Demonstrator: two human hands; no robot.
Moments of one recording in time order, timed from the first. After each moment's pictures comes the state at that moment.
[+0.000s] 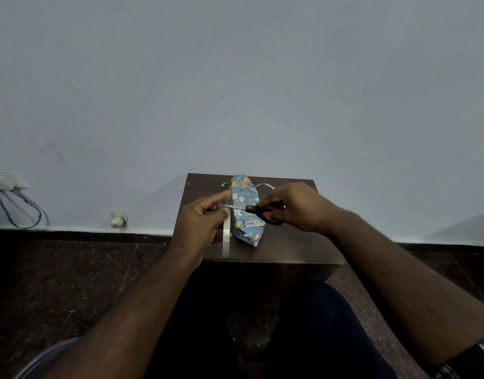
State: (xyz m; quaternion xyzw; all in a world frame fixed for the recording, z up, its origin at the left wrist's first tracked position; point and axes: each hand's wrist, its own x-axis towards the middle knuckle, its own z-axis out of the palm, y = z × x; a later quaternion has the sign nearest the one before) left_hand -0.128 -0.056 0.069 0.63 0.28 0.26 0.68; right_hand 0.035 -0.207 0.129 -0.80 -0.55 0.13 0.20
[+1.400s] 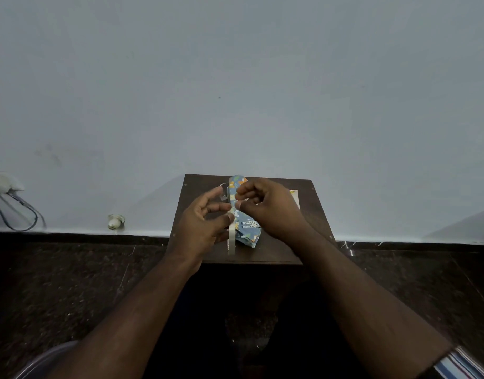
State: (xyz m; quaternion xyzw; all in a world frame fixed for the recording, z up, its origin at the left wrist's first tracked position) left_hand -0.131 -0.064 0.075 0.60 0.24 0.23 0.73; right_hand -0.007 -0.172 0.105 -0.78 -0.39 0.12 0.47
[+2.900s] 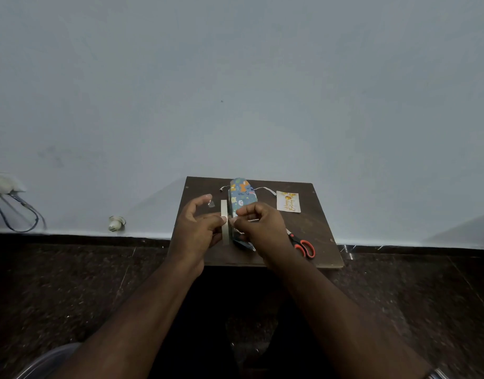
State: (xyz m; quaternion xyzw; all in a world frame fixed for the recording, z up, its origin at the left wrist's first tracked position) left_hand -0.129 -0.060 0.070 0.53 0.34 0.25 0.74; right_hand -0.036 -0.165 0.071 -0.74 -0.19 0.23 0.60
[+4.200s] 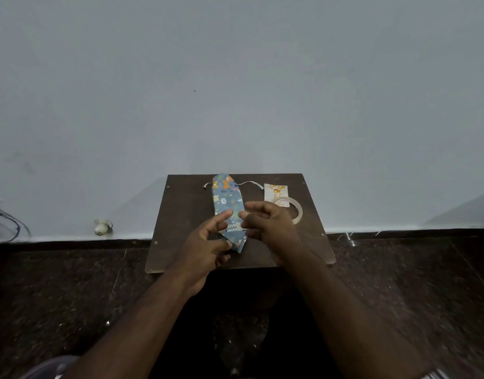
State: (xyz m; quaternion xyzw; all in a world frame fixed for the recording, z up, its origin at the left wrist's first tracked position) left_hand -0.098 -0.085 0.030 0.56 0.27 0.11 0.77; right_hand 0.028 -0.196 0.041 -0.66 -0.13 0.31 0.67
